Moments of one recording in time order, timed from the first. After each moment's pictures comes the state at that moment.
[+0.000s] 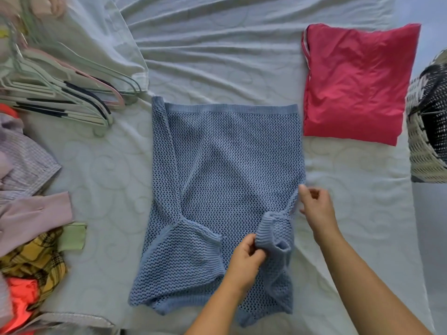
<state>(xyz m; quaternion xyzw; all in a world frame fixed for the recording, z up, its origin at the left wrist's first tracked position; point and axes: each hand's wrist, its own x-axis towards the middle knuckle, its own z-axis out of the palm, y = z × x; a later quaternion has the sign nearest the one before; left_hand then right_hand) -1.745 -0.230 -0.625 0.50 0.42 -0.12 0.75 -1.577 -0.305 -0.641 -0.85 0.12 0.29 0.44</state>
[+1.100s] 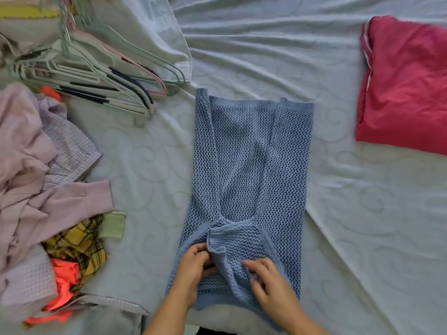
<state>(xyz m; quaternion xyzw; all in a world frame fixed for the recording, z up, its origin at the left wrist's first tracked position) -1.855 -0.110 -0.646 0.34 0.65 -0.07 0.67 -1.770 -0.278 -0.666 -0.78 -0.30 0.46 0.28</state>
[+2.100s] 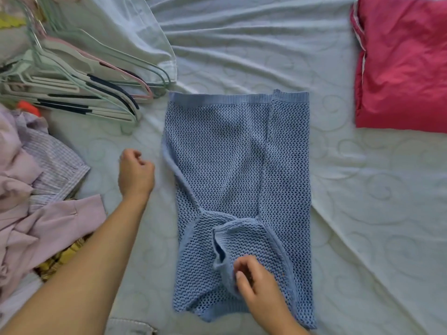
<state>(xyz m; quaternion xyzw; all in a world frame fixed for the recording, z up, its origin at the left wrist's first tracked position) -1.781 0.092 -0.665 0.77 0.59 0.03 0.24 -1.793 -0.231 -0.649 -0.76 -0.17 0.46 0.42</state>
